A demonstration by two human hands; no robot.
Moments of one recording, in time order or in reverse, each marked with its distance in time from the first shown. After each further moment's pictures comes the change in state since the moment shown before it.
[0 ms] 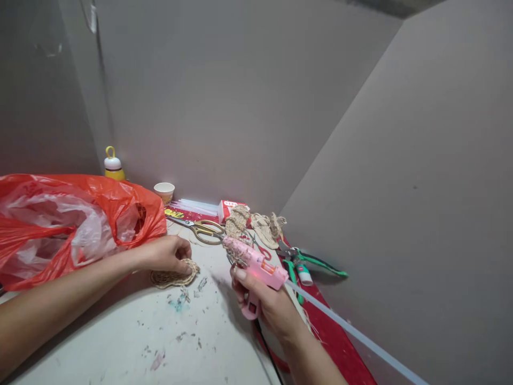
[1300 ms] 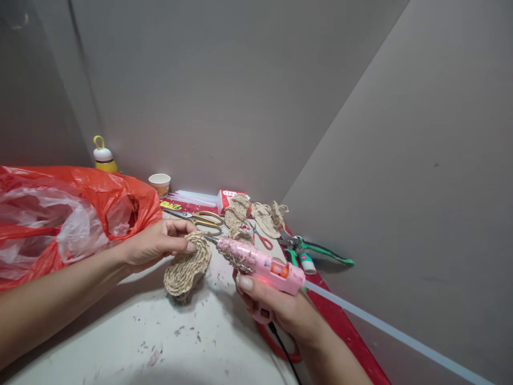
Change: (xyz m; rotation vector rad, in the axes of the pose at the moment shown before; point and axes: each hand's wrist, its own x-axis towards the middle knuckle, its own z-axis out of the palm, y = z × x) left_hand -0.018 0.041 0.003 -0.830 -0.099 0.088; right_hand -0.009 -0.006 -0.015 -0.003 -0.156 -0.002
